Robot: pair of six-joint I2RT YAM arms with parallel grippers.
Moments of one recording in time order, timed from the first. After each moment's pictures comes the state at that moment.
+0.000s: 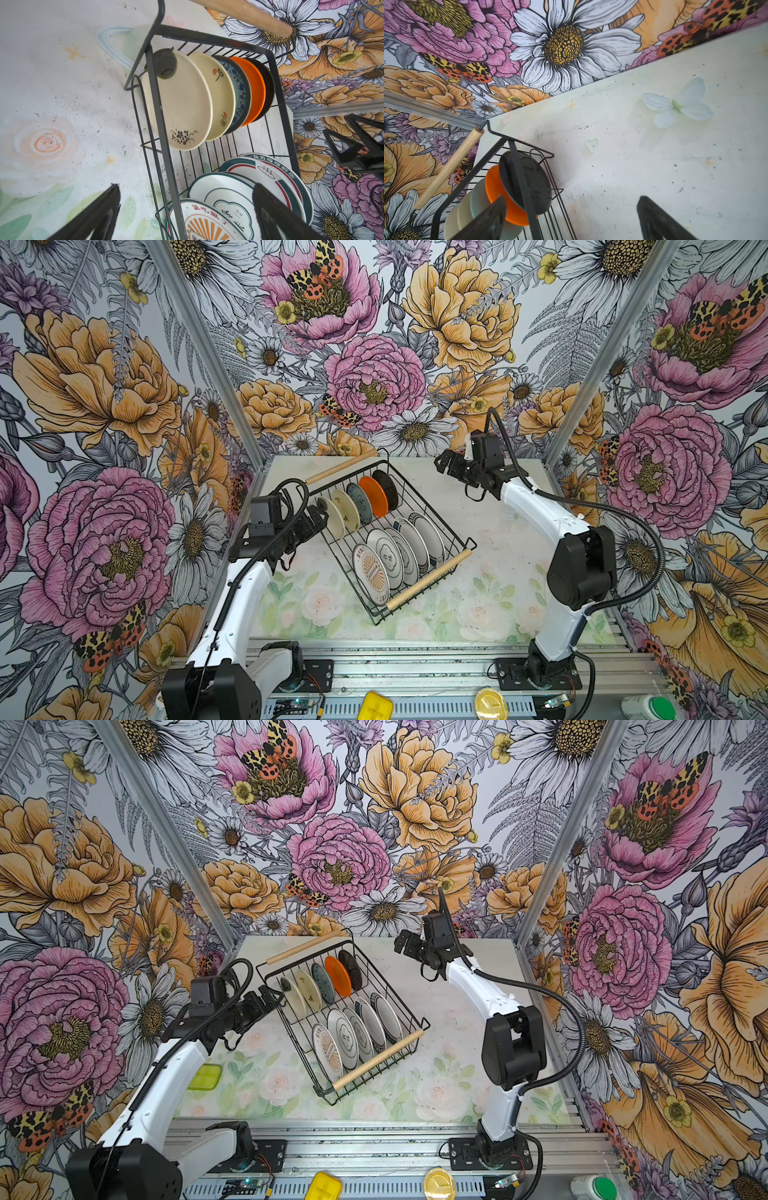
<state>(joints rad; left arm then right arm) 0.06 1.06 0.90 -0.58 0.33 -0.59 0.30 1.77 1.57 -0.41 -0.14 0.57</state>
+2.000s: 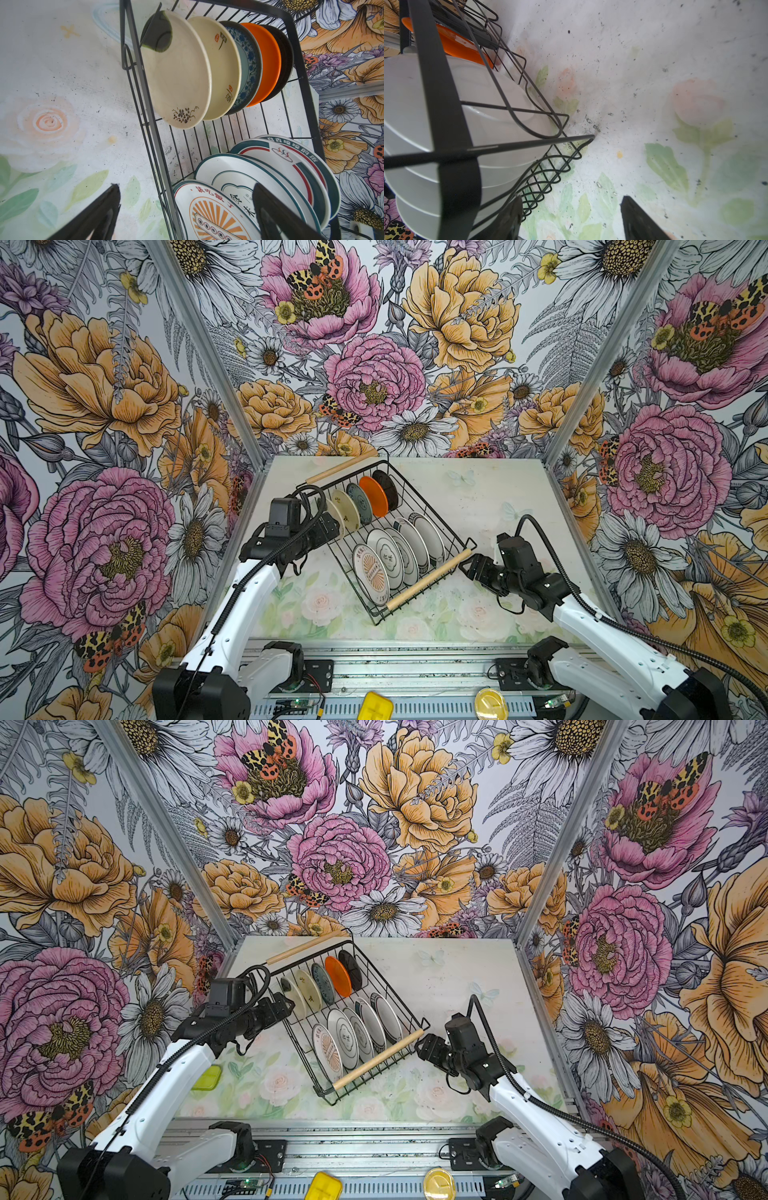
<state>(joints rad) -0.11 1.07 0.92 -0.66 0.17 -0.61 0.44 0.94 0.55 -0.46 -0.23 0.87</state>
